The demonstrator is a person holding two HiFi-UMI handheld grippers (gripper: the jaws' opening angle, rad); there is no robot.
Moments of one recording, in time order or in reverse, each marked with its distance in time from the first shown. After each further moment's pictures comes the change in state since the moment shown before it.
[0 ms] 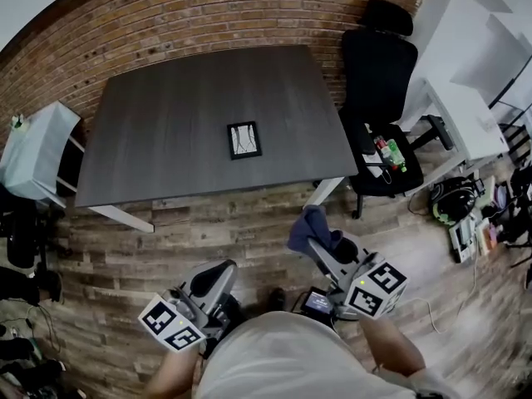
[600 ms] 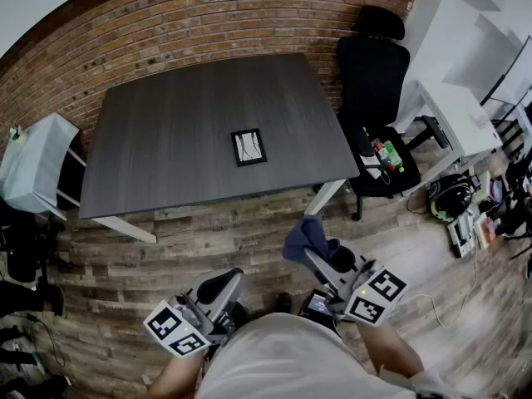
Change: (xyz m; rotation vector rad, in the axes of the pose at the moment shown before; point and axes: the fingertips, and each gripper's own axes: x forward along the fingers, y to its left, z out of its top) left arm -0.029 0.001 0.014 -0.022 0.002 -0.089; right arm 0.015 0.055 0.005 0.002 -0.062 0.043
